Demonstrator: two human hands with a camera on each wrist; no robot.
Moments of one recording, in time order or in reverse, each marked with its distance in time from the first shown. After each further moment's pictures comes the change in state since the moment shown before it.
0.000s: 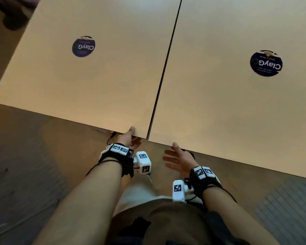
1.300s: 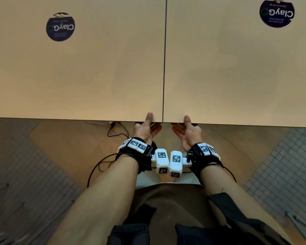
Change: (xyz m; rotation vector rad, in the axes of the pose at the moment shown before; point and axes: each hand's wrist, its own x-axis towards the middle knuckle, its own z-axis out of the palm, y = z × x) left_hand 0.020 -0.019 -0.011 -0.034 -0.235 0.032; right_hand 0.031 0.018 0.075 0.499 0.415 -0.275
